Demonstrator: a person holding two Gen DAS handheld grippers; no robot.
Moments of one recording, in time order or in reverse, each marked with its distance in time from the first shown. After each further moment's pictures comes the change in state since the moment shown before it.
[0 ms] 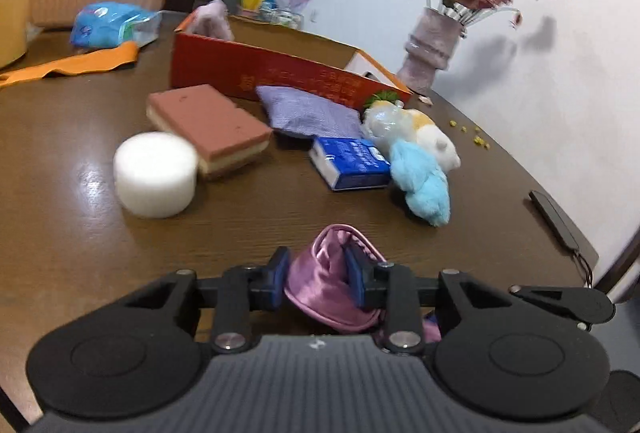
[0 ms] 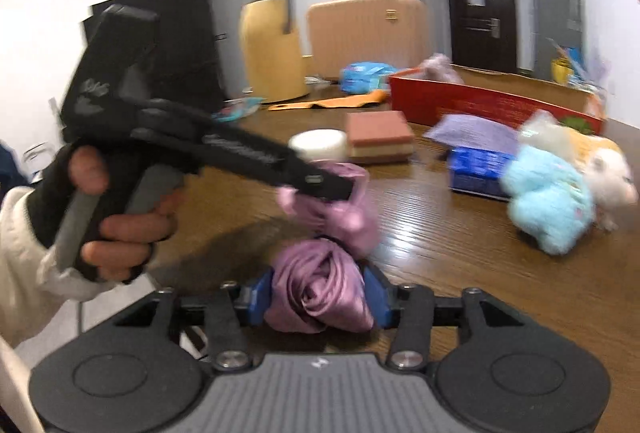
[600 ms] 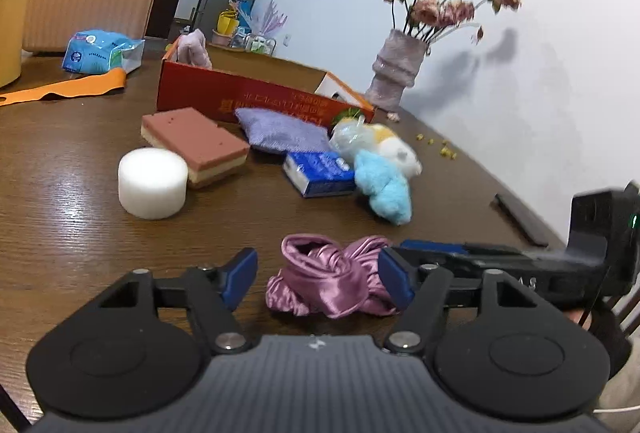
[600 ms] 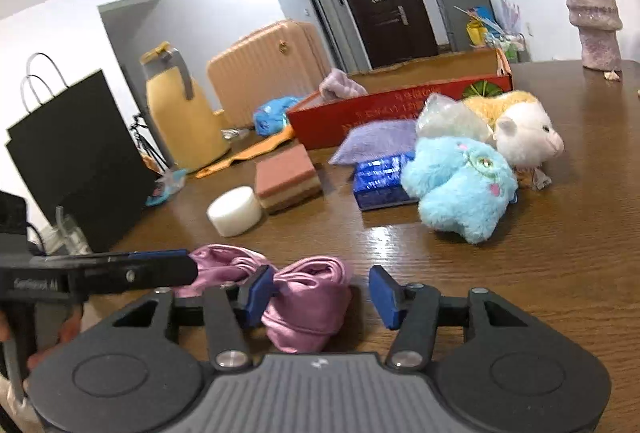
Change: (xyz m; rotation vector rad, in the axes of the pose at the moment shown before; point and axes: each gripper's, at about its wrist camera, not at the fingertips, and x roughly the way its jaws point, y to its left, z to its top) left arm -0.033 -0.008 -0.016 0.057 -0.063 -0.071; right arm 0.001 -0.055 0.009 0.323 -0.096 -0.078
